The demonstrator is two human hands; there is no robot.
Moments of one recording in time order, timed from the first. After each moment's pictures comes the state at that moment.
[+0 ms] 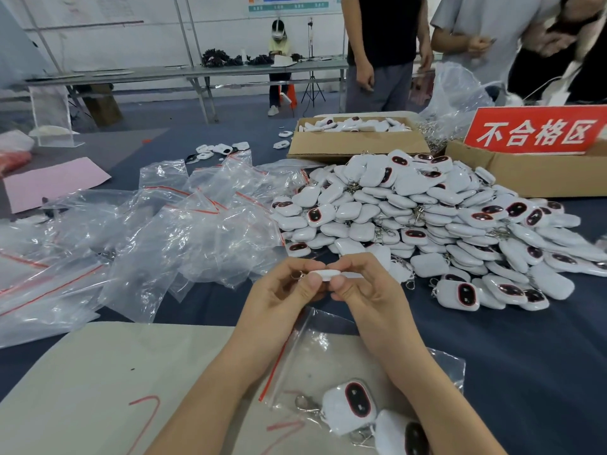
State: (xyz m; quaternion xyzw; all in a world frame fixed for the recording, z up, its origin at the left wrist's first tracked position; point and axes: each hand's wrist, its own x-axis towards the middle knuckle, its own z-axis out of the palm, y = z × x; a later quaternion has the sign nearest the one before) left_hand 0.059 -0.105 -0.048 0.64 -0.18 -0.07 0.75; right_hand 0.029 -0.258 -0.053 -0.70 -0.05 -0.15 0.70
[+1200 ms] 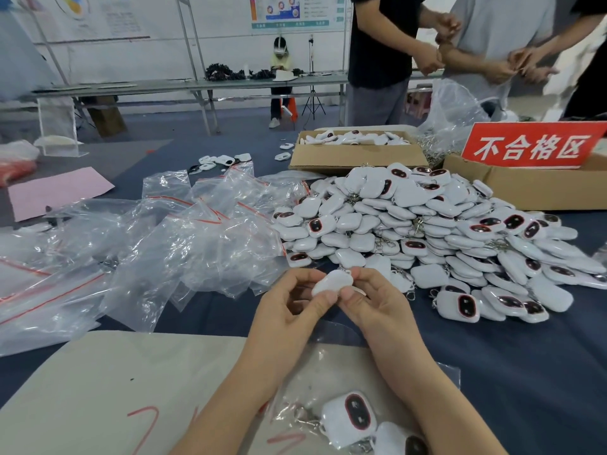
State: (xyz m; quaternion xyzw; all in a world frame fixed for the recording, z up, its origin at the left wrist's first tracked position) left_hand 0.052 -0.116 -0.047 0.72 -0.14 0.01 0.67; right_hand 0.031 -0.262 -0.059 -0.62 0.02 -0.09 0.78
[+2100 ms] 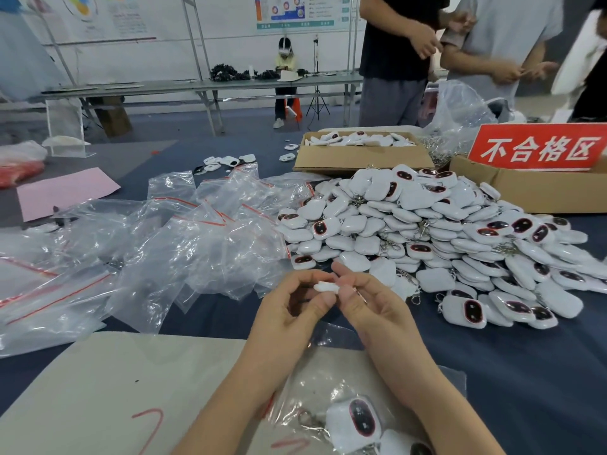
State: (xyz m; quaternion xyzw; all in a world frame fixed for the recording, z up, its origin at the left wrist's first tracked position) left_hand 0.053 -0.110 -0.043 0.71 -0.18 0.01 0.68; right_hand 0.030 -0.260 -0.060 -0.60 -0.04 -0.07 0.80
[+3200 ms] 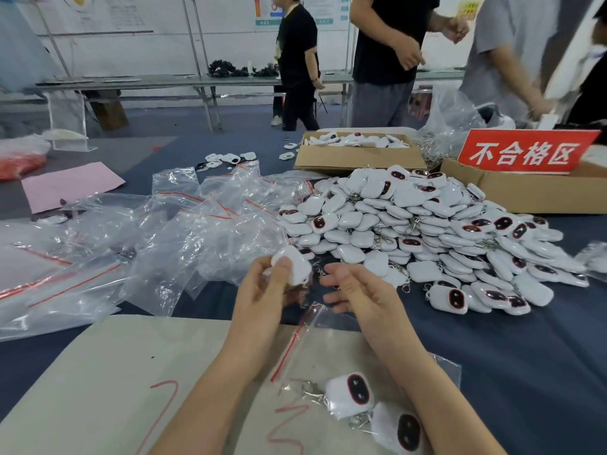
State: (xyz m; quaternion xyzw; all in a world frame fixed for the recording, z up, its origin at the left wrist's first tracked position) left_hand 0.051 -0.097 -0.038 0.61 -0.04 0.01 0.79; right_hand 0.024 -0.255 -0.045 -0.71 -0.03 -0.11 0.70
